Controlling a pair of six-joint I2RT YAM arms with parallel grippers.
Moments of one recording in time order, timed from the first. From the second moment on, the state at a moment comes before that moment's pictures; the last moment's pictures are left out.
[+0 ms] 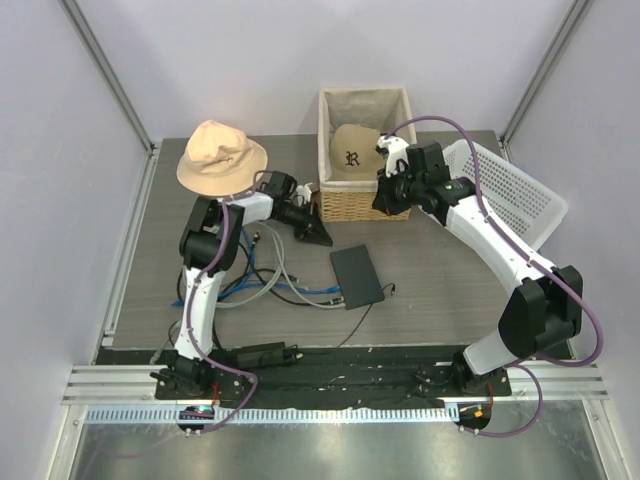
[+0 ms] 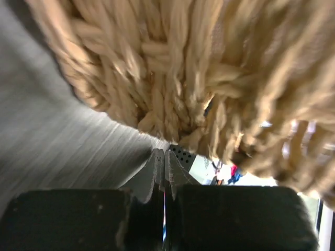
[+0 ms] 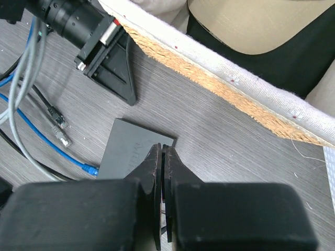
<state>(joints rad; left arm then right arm) -0.37 2.35 1.59 -0.34 1.01 -0.49 0.36 1.51 1.32 -0.51 -0.27 -0.02</state>
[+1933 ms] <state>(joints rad) -0.47 2.15 1.27 -0.44 1.12 -0.14 0.64 1.62 0.98 -0.50 -0.30 -0.27</state>
